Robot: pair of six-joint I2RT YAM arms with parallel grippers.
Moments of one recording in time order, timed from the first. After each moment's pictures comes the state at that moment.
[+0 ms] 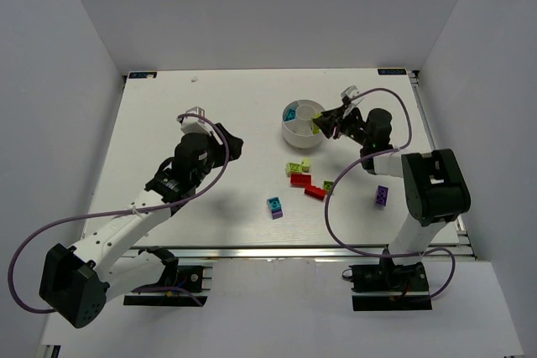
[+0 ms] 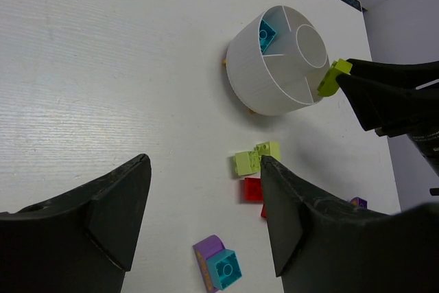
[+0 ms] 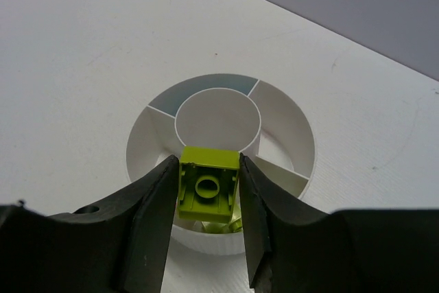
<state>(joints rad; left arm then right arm) -0.57 1.04 0.73 -0.03 -0.25 -0.70 0.19 1.73 0.78 0.92 -0.66 0.01</state>
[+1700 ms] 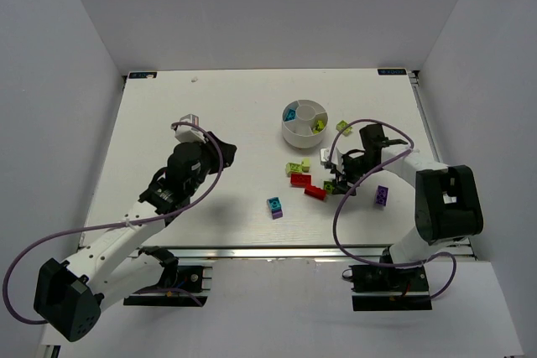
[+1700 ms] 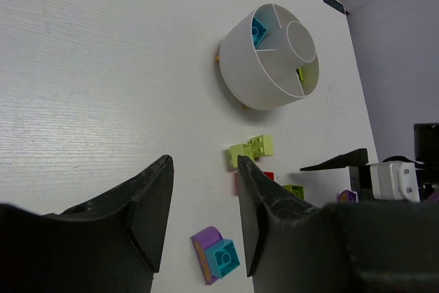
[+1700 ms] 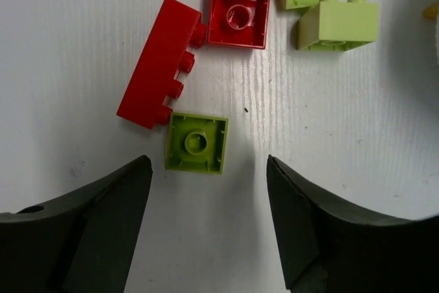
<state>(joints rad) -0.57 0.94 0.65 0.00 -0.23 -0.71 0.19 1.57 0.87 -0.60 -0.76 -1.36</state>
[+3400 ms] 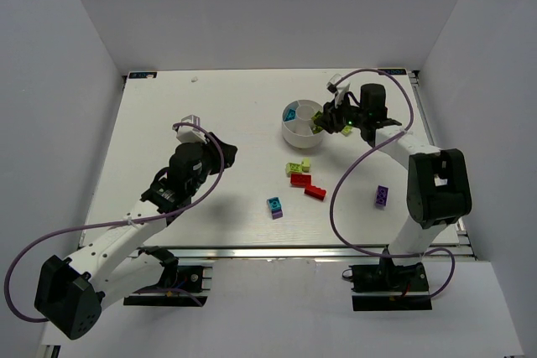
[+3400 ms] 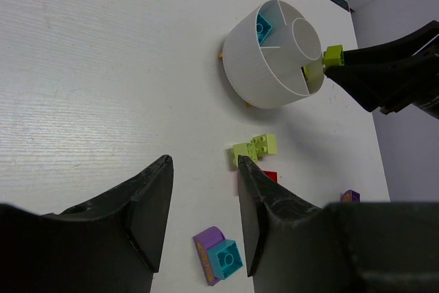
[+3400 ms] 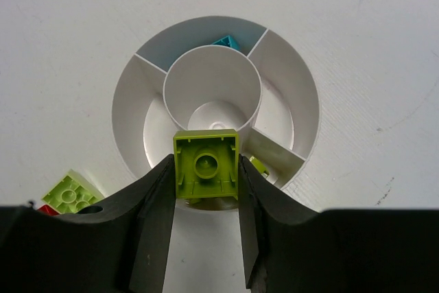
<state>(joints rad) -0.57 0.96 0.63 0.02 -0.23 -0.72 0.20 1.72 1.11 0.14 -0.67 -0.31</state>
